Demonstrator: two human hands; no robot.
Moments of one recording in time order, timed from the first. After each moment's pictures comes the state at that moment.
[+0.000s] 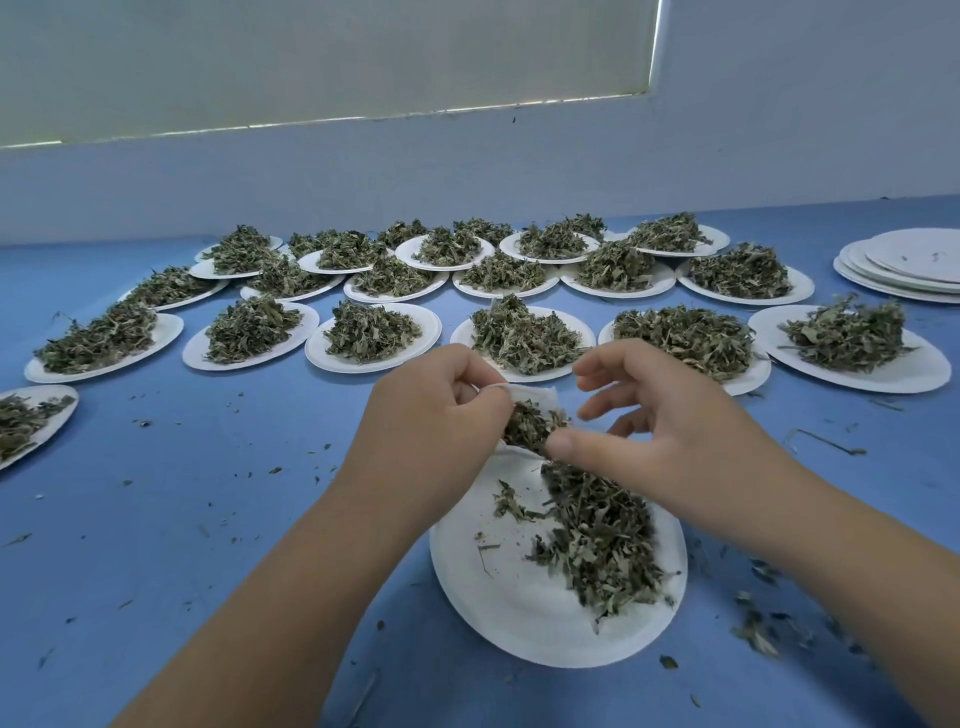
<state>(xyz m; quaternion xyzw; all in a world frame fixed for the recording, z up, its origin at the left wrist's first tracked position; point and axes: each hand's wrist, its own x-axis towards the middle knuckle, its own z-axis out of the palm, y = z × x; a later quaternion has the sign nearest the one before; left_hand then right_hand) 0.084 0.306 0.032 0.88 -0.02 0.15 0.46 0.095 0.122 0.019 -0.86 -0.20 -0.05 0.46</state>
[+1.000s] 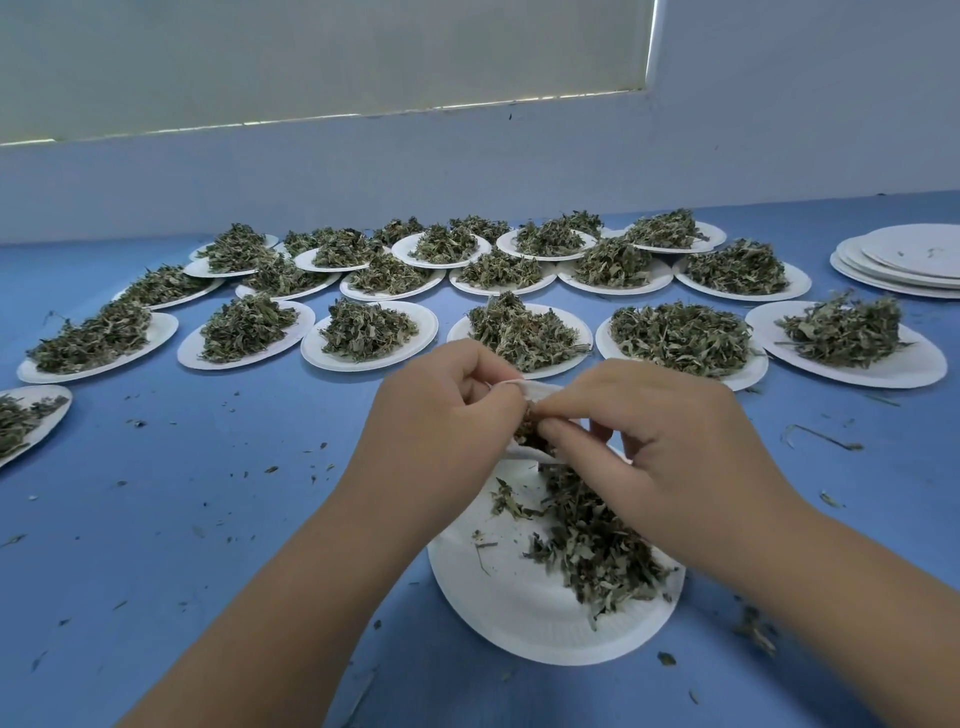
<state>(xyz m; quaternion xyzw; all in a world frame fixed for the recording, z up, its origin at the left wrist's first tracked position) 0.076 0.300 0.035 0.85 -0.06 0.15 0.50 0.084 0.132 0.016 -0.84 -0.33 -0.28 0.33</state>
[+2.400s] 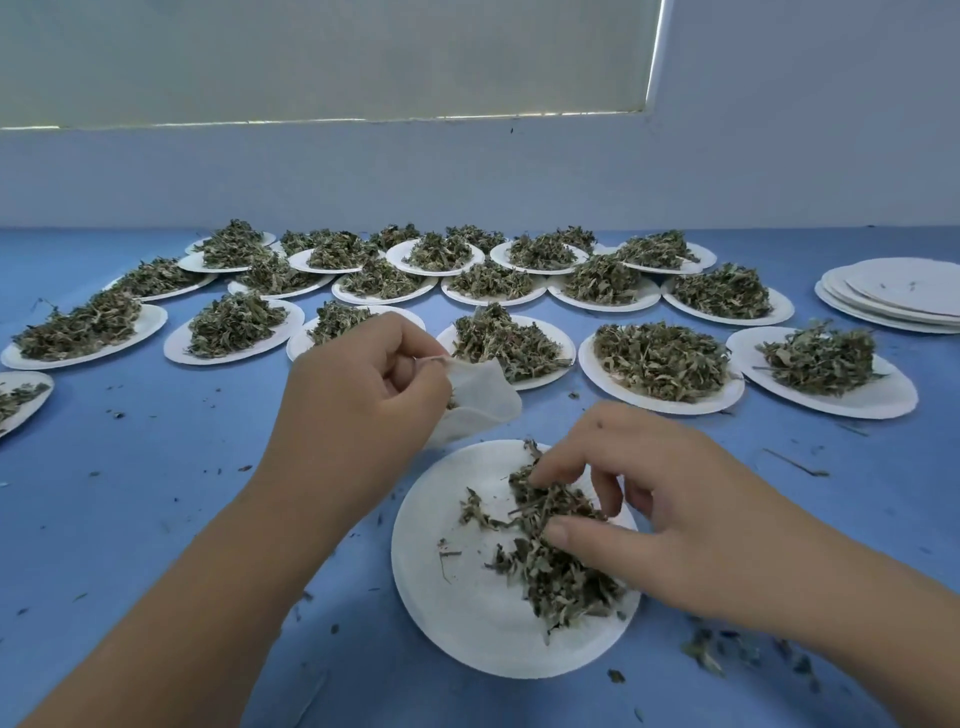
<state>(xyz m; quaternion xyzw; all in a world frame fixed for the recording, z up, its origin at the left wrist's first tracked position) 0.080 0.318 0.039 0.85 -0.06 0.27 0.44 0.071 0.097 0.027 -0.88 -0.34 -0.02 0.35</state>
